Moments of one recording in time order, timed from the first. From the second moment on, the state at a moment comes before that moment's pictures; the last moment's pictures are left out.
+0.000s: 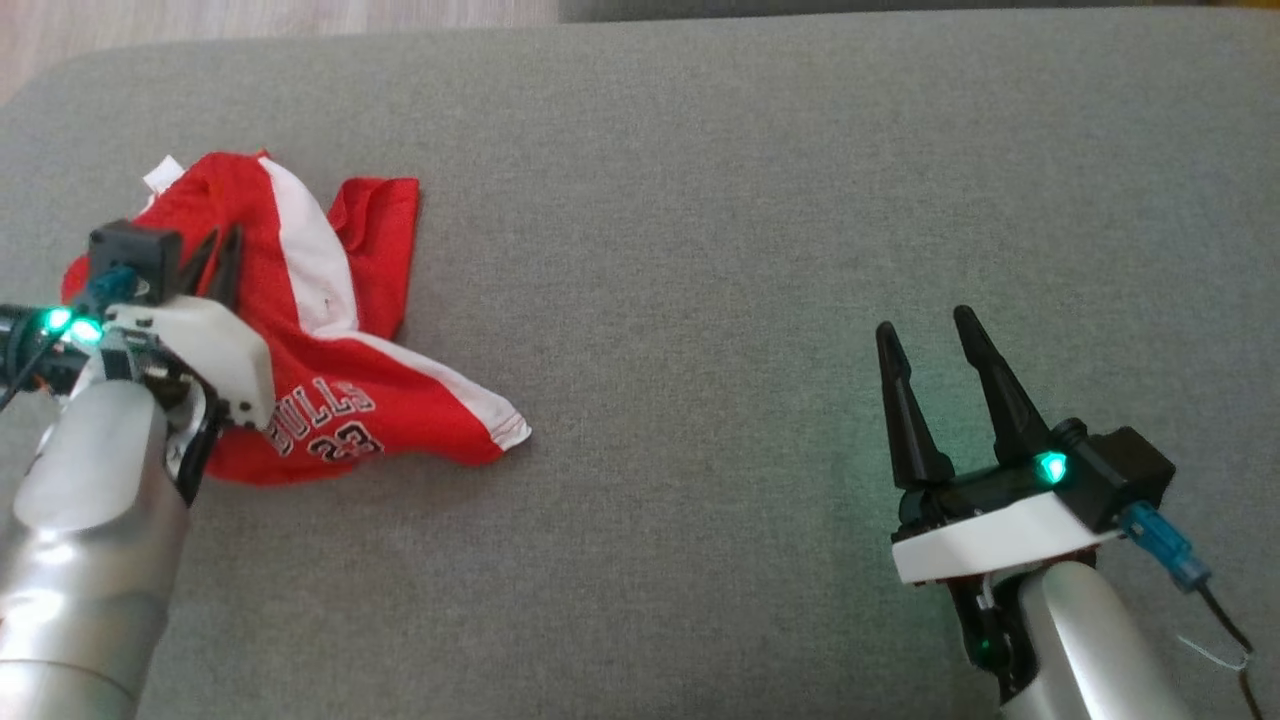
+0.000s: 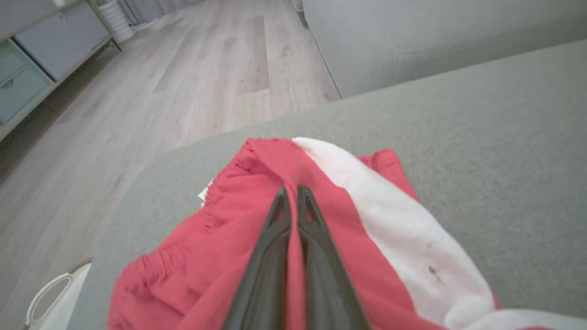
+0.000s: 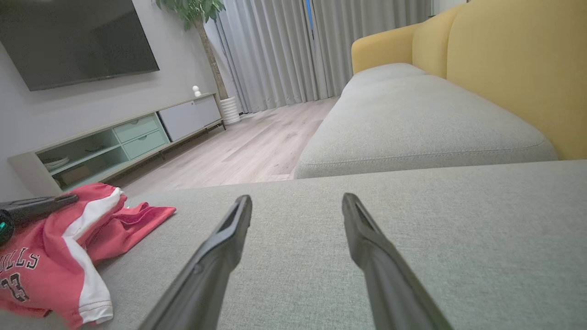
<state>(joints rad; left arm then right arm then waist) -0.74 0.35 -0.35 0.90 -0.27 -0.13 0.03 -0.14 -0.05 0.20 0.18 0.22 0.13 -0.25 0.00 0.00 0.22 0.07</state>
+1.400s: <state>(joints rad) -0.63 0.12 -0.46 0.19 -0.41 -0.04 -0.07 -0.14 -0.05 0.19 0.16 0.28 0.13 -0.25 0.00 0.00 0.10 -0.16</state>
